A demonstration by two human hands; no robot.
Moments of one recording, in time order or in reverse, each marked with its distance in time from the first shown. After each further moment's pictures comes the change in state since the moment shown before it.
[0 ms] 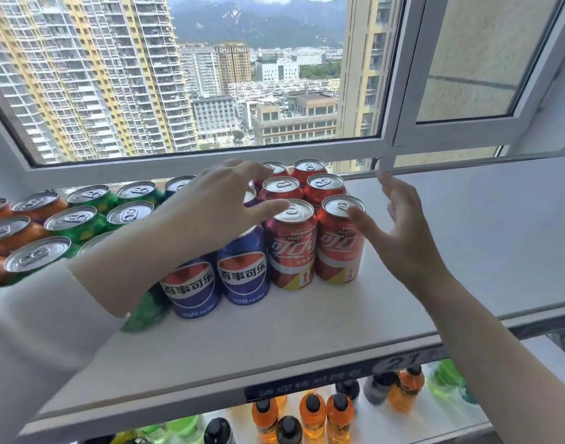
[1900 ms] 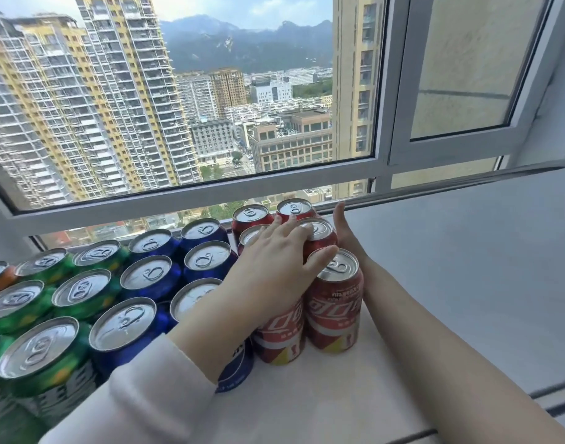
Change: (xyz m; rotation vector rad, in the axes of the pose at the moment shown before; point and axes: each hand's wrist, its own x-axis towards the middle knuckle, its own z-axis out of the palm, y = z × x) left_hand 0.069 0.039 0.063 -0.028 -0.195 -0.026; right_hand 0.115 0.073 0.068 0.900 -0.602 0.413
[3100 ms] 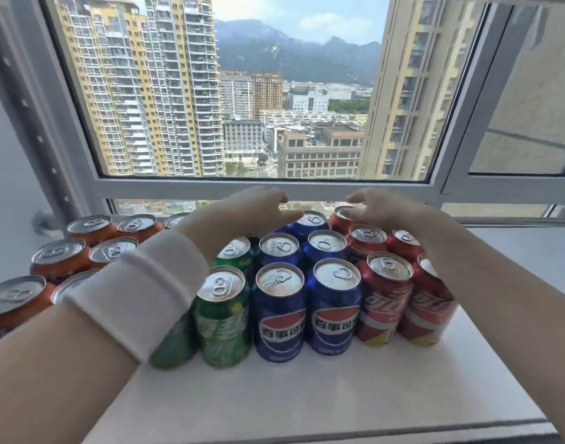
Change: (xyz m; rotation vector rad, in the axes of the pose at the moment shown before) left_hand -0.048 -0.135 -0.093 0.007 -0.045 -0.148; right_hand 0.020 -0.076 0.125 -1.667 0.158 0.066
